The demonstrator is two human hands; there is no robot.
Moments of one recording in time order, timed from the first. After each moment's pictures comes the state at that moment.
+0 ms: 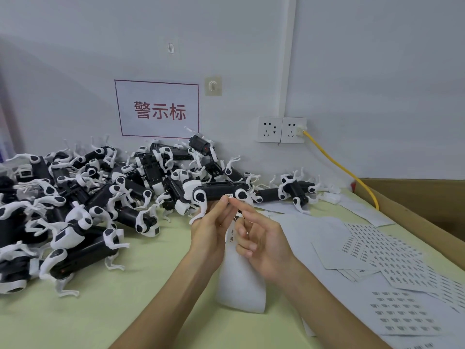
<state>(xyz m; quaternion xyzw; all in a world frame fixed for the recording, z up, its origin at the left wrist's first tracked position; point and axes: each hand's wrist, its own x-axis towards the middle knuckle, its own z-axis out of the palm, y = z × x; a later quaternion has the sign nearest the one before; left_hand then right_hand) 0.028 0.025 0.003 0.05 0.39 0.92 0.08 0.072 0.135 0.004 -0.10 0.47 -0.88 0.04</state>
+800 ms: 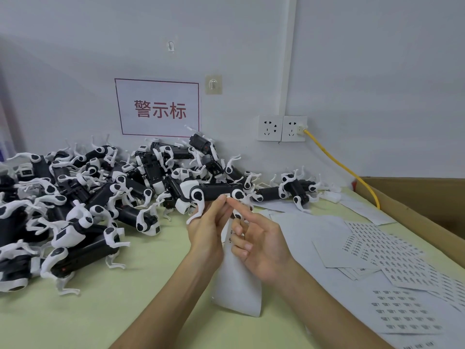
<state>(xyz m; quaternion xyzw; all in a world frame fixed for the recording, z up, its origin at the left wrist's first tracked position) 0.030 0.027 0.003 0.00 0.39 0.92 0.00 0.075 0.129 0.000 -0.10 0.42 -0.90 0.08</state>
